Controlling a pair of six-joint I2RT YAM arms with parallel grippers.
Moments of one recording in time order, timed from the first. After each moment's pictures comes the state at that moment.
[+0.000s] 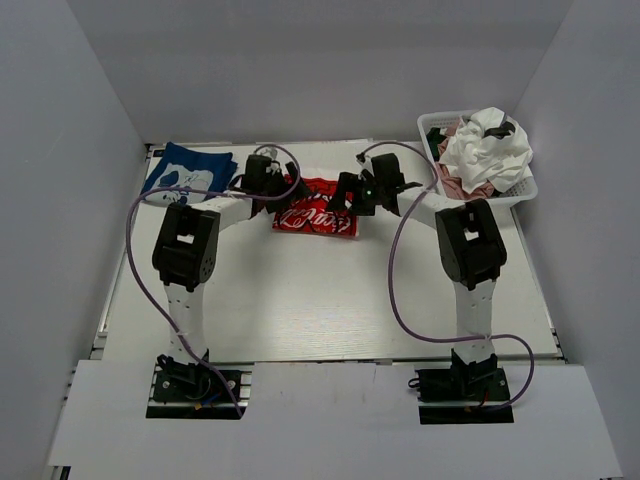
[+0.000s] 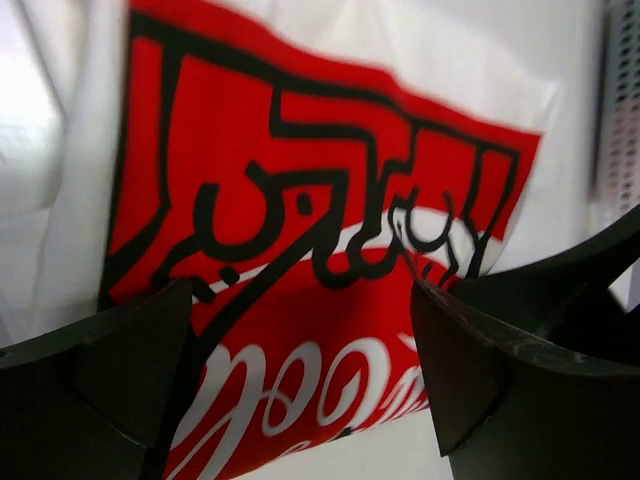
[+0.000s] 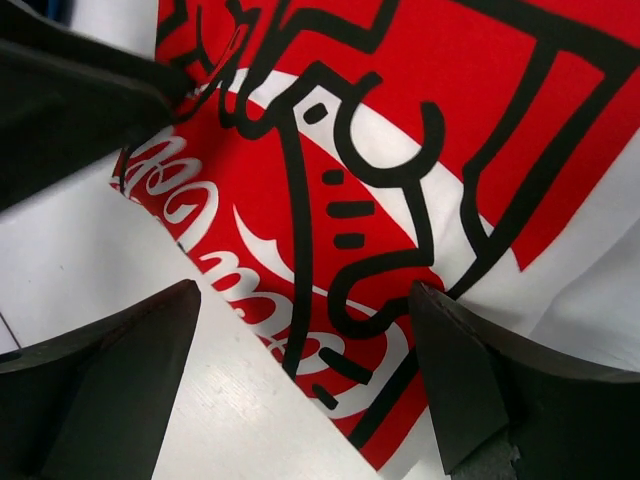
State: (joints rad) left arm -0.31 2.10 1.42 0.06 0.25 -0.64; right arm 0.41 2.11 1.47 -0.08 -0.50 0.43
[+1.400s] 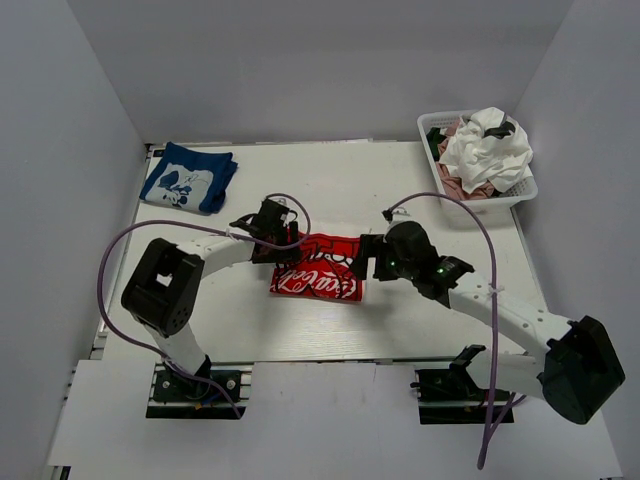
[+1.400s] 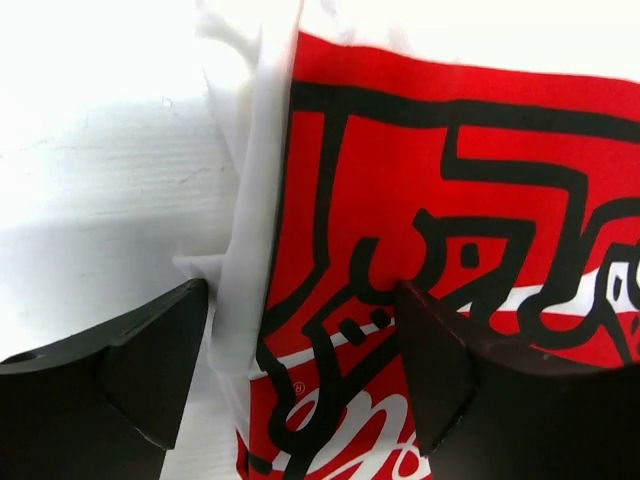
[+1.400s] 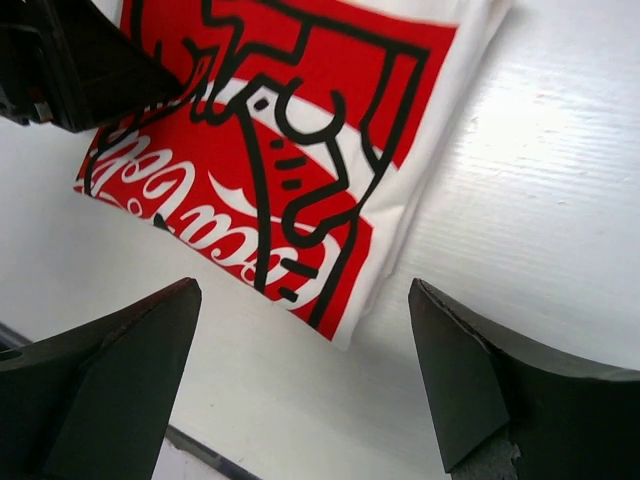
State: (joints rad) left arm -0.52 1.71 0.98 -0.29 -0.09 -0.49; right arm 0.71 1.16 0.70 -0.22 0.00 0.53
